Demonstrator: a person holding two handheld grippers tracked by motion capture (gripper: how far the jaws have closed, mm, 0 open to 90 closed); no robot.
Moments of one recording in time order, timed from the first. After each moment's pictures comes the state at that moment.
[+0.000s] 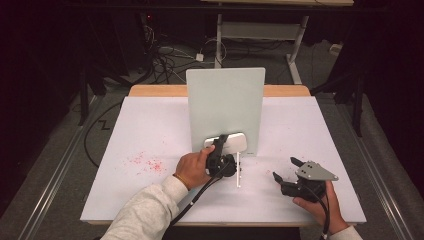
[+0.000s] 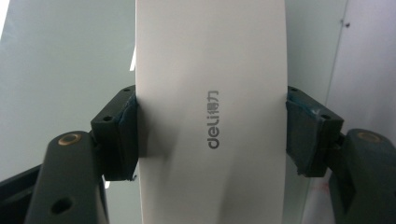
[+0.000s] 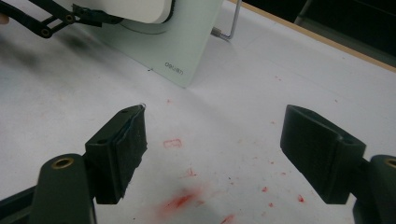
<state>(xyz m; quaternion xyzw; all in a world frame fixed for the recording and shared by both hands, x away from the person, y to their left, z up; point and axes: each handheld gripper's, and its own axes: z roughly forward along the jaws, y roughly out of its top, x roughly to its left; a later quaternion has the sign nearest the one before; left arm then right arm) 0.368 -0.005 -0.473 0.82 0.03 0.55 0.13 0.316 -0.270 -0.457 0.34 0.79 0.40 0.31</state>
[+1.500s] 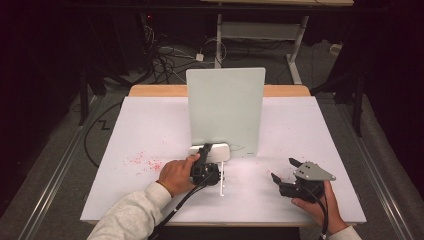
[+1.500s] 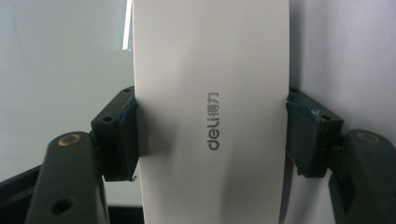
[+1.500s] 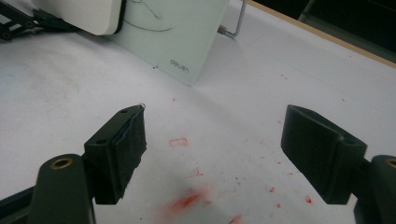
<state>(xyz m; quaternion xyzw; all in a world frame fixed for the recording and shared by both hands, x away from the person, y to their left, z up) 0.355 0.031 -0.497 0.84 0.00 0.54 0.07 0.315 -0.267 -0.458 0.34 0.79 0.40 0.31</state>
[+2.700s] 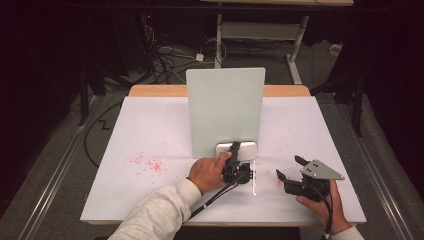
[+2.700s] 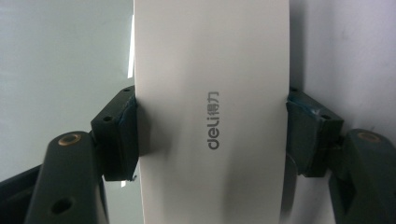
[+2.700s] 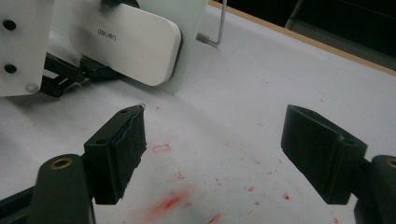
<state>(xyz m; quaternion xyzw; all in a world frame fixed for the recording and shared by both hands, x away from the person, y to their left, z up) 0.361 -0.046 -0.491 0.83 -0.01 0.55 0.07 0.315 -0.278 -0.452 0.36 0.77 0.42 0.32</state>
